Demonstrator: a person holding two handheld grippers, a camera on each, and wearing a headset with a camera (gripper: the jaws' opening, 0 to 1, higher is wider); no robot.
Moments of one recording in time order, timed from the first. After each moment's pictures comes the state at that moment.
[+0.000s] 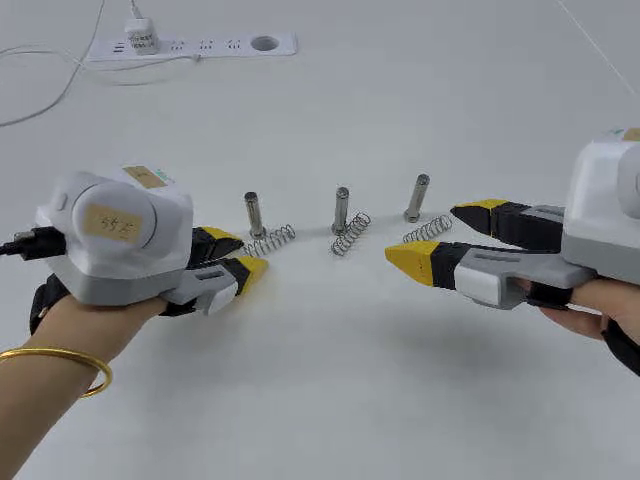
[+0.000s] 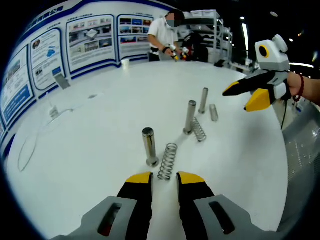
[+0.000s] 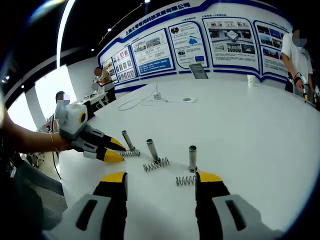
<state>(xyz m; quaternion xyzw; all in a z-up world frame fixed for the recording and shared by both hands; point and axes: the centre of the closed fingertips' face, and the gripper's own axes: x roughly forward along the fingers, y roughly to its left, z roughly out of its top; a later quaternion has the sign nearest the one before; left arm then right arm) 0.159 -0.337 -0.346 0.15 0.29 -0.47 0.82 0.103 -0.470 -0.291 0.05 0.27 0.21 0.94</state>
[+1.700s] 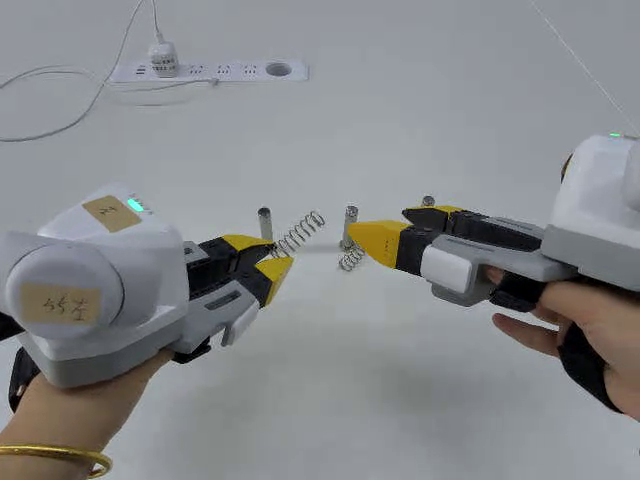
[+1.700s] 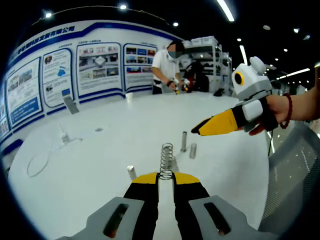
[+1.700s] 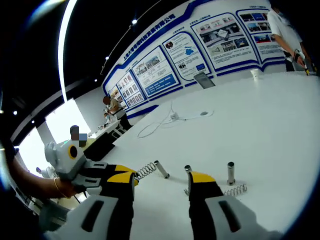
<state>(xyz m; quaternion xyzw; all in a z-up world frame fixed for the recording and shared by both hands) 0.115 -0.347 -0.262 0.09 0.16 -0.47 0.86 0.109 -0.417 -0.240 0.19 0.21 0.25 0.93</state>
